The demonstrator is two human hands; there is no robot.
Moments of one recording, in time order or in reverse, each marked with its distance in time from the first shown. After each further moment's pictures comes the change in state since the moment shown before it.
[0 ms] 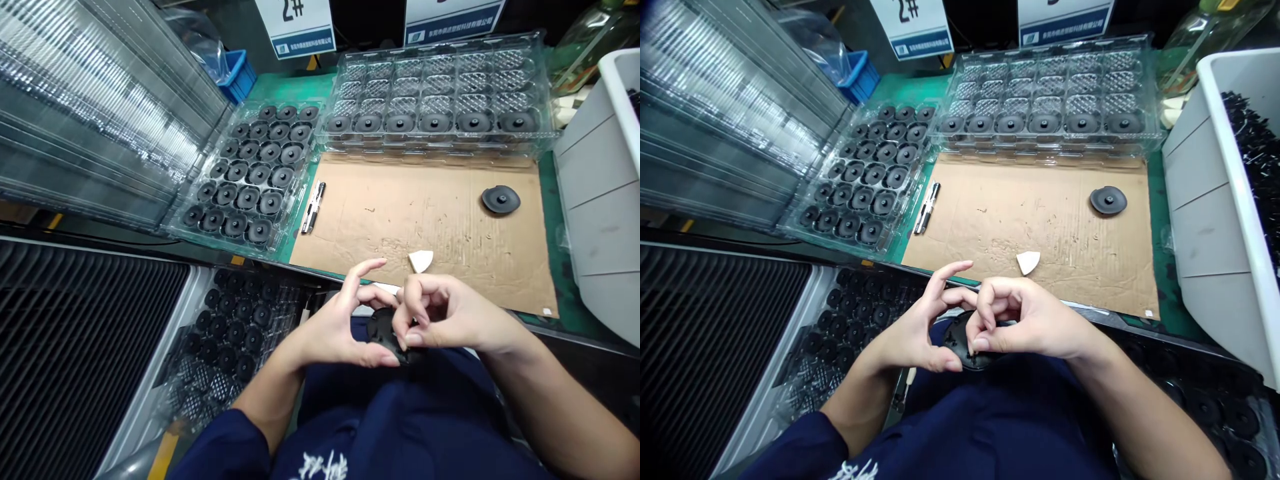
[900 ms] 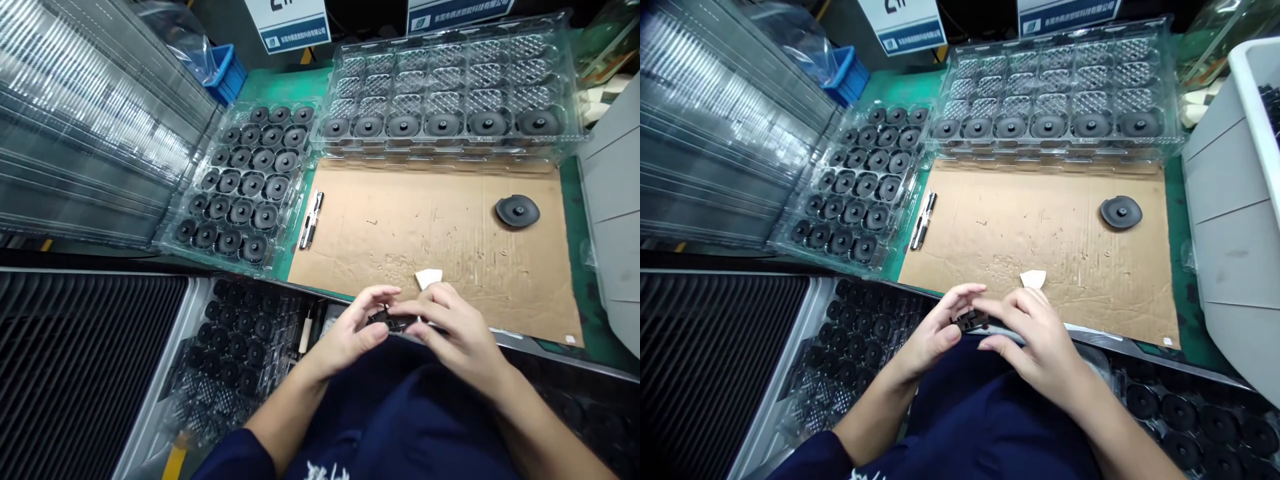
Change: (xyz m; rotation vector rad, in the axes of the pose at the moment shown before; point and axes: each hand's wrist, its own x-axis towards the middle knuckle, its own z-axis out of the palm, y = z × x) left_hand 0.023 -0.031 -0.008 -0.400 0.187 -0.079; right_hand 0.003 0.018 -0.018 -1.082 0.496 -0.311
